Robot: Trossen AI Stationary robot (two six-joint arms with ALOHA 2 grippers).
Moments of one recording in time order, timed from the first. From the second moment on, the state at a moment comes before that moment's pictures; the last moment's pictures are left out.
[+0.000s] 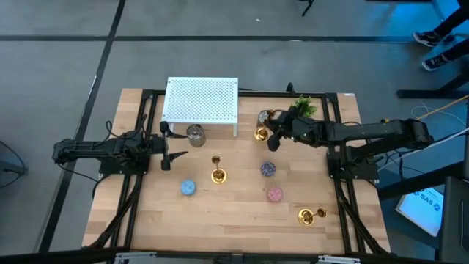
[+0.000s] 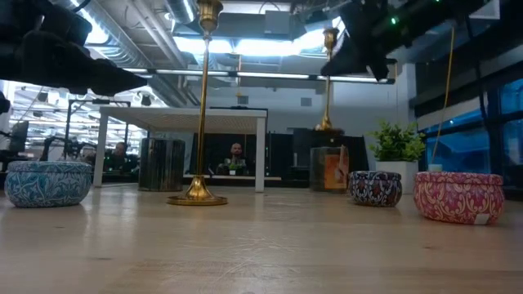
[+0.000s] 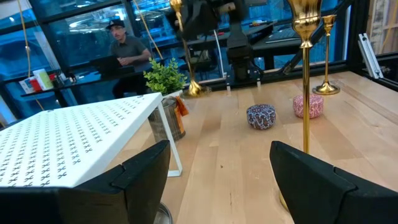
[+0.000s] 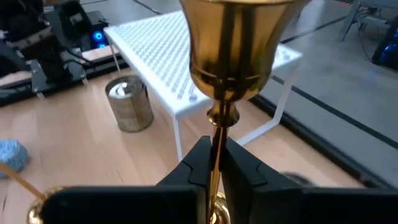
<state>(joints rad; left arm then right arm) 0.06 0.07 0.01 0.02 -0.11 0.18 -0.04 1.16 0.74 0.00 0.46 0.25</state>
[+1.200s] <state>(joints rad) 0.06 0.07 0.01 0.02 -0.11 0.18 -0.24 1.25 0.89 0.20 0.46 0.25</state>
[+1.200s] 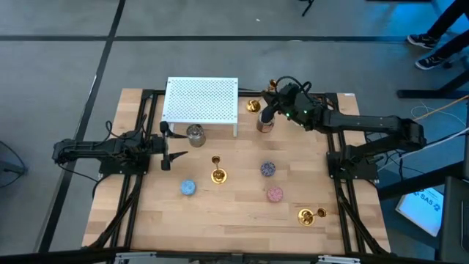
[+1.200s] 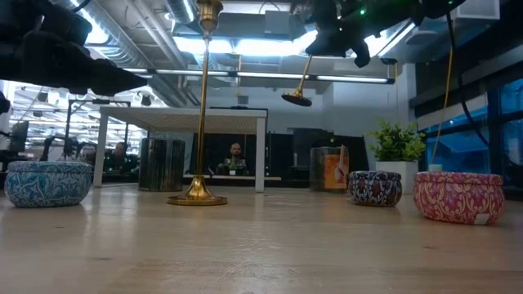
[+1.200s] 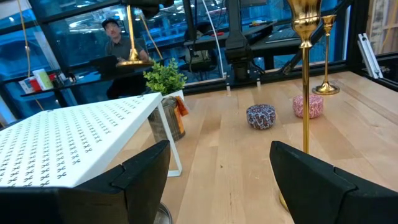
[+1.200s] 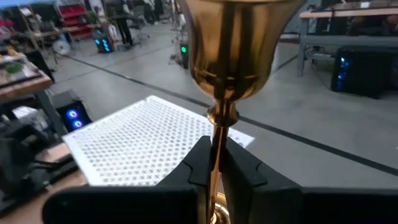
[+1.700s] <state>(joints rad) 0.06 0.07 0.01 0.02 -0.11 0.18 -0.32 1.39 1.14 0.06 0.45 0.15</state>
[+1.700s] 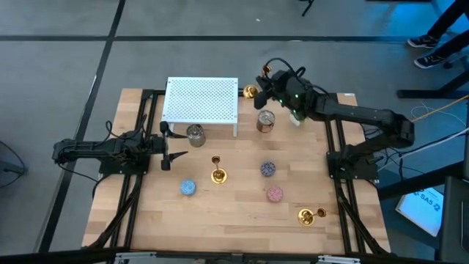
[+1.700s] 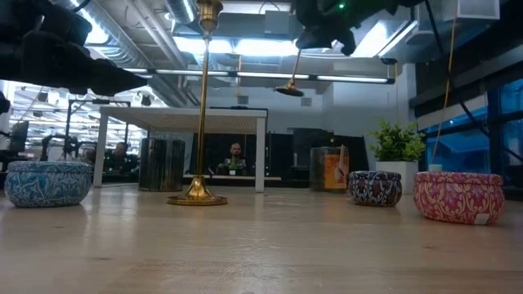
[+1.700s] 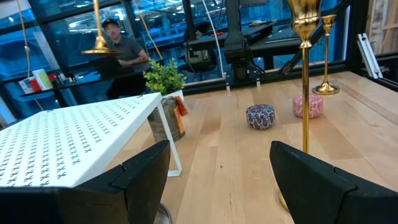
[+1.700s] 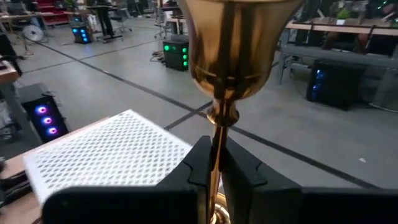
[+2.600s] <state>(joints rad) 0.06 0.07 0.01 0.02 -0.11 0.18 -0.50 1.84 1.74 -0.20 0.11 0.09</state>
